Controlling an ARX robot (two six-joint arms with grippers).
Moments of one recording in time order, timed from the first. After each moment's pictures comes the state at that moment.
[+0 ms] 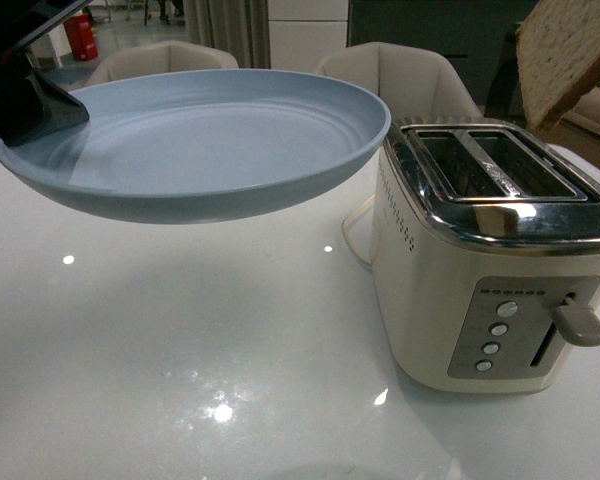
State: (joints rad) left arm -0.27 1.36 0.71 0.31 -0.07 -0.52; right arm 0.22 1.32 0.98 0.10 0.15 0.22
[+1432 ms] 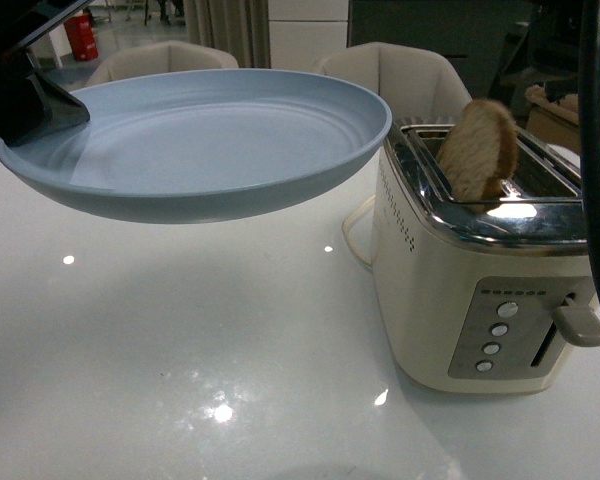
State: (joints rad) left arm -0.27 1.36 0.71 0.31 -0.07 -0.52; right arm 0.24 1.56 1.11 -0.10 0.03 0.27
